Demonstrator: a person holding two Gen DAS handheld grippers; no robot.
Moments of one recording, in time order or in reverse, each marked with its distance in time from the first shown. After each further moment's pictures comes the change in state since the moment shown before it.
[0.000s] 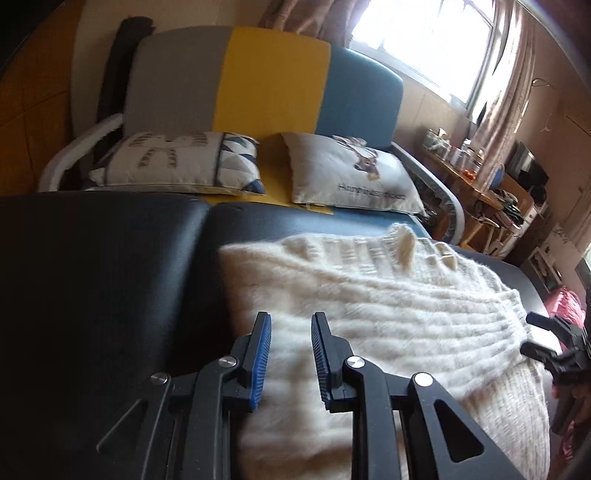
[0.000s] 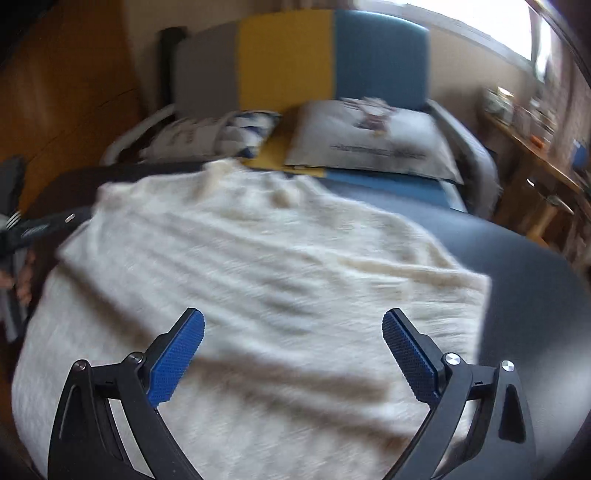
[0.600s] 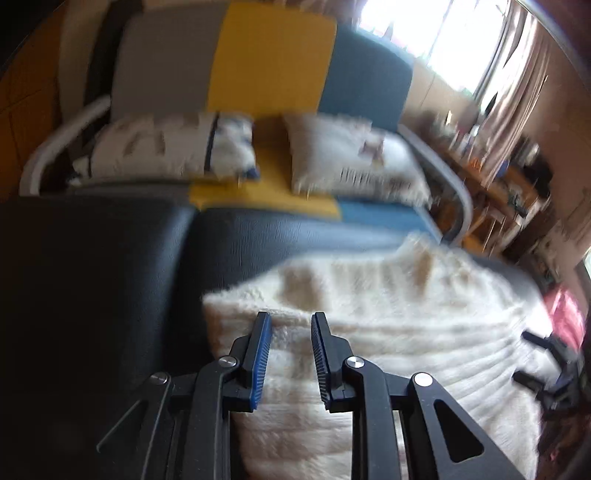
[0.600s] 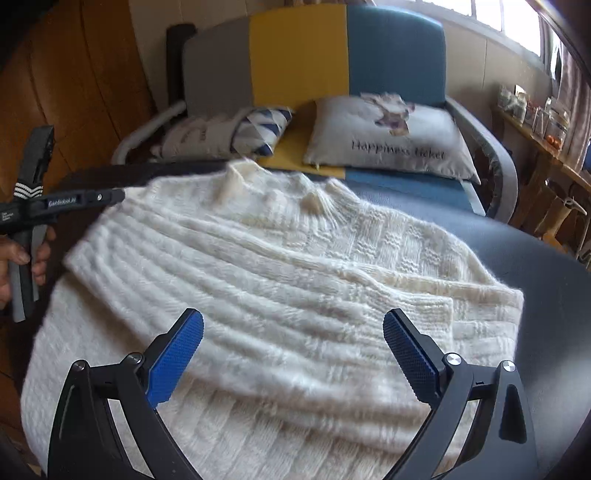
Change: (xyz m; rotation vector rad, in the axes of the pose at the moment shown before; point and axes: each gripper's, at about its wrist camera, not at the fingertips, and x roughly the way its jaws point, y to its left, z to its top) left arm 0.064 -0.005 0.042 0.016 0.141 0.021; right arm 0.036 -0.002 0.018 0.045 0.062 -0.025
